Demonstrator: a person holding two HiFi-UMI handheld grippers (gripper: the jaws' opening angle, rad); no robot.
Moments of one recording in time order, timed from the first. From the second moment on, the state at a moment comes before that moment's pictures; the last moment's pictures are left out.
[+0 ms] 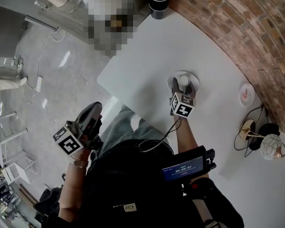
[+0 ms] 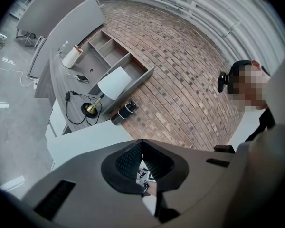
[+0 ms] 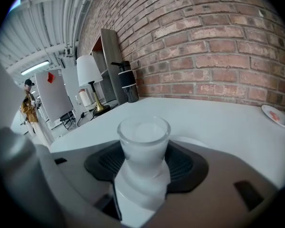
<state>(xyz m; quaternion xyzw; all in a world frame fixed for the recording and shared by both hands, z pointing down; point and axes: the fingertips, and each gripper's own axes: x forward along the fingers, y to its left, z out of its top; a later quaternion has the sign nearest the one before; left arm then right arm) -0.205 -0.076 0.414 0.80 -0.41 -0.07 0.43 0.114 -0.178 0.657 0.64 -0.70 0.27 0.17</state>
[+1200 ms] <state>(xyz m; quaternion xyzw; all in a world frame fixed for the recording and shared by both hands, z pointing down) -0.214 -0.074 0.415 0.80 -0.41 -0.08 0.44 0.110 -0.180 0.645 0.63 -0.71 0.24 0.18</state>
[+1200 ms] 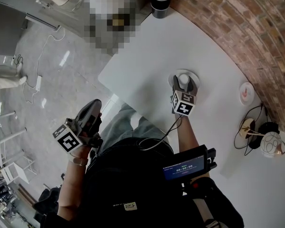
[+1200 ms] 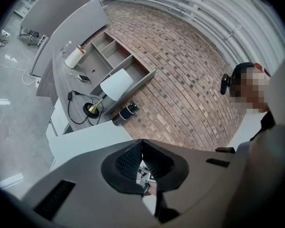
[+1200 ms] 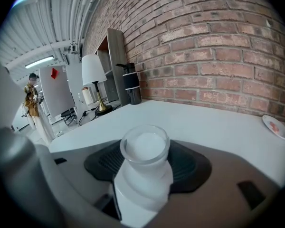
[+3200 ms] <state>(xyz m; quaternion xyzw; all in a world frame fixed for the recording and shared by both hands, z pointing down) -0.067 -0.169 0.375 0.89 -0.16 -0.06 0.43 0.153 -0.153 0.371 0.65 -0.75 0.14 -0.06</state>
